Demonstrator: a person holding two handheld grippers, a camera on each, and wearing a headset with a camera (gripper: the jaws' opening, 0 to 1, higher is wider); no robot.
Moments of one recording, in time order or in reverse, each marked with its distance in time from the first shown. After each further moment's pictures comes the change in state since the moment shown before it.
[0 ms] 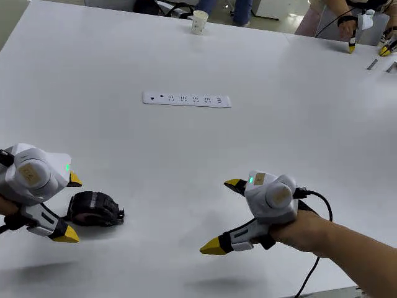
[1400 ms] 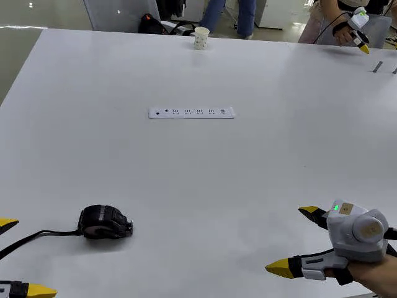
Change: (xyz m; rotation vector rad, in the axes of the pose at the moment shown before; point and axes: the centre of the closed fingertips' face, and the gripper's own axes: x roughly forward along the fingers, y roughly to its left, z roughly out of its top) left arm -0.063 -0.050 -0.048 -0.450 -0.258 0.271; right arm -0.105 -0.018 -0.094 0.176 0.035 -0.220
